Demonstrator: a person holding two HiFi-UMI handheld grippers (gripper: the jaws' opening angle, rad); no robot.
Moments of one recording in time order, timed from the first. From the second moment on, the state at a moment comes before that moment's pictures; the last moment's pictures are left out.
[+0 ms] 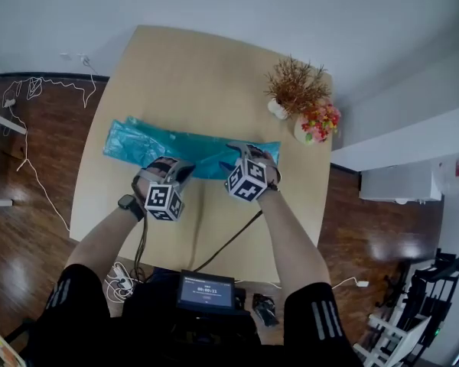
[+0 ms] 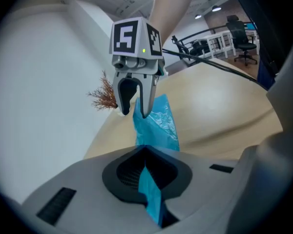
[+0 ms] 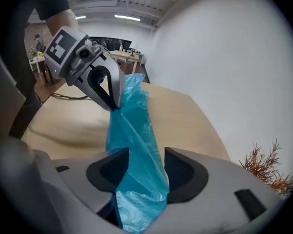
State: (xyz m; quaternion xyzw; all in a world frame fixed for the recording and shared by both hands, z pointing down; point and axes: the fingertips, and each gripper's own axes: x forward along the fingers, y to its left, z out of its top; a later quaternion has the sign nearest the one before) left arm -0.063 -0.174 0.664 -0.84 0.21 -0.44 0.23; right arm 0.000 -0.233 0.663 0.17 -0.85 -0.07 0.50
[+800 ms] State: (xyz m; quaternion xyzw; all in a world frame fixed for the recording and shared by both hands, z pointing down) left arm -0.128 -0.169 0.635 -0.84 0.23 -0.48 0.13; right arm -0.002 -0.195 0.651 0.17 -0.84 -0.09 0.51
